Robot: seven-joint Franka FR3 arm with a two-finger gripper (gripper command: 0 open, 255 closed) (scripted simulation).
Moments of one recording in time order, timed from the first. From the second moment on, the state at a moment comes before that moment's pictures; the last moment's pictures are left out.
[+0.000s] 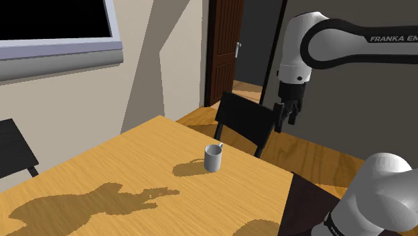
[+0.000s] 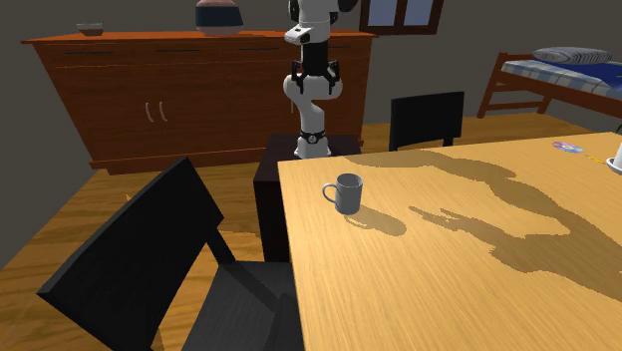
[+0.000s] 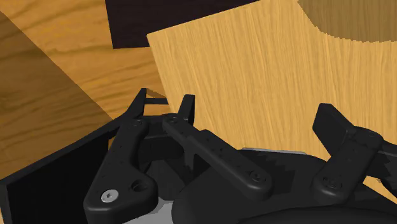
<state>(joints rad) 0.00 -0.74 0.02 -2.43 0.05 1.55 0.11</state>
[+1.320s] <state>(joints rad) -0.03 -0.21 0.28 -2.36 0.04 2.14 0.57</state>
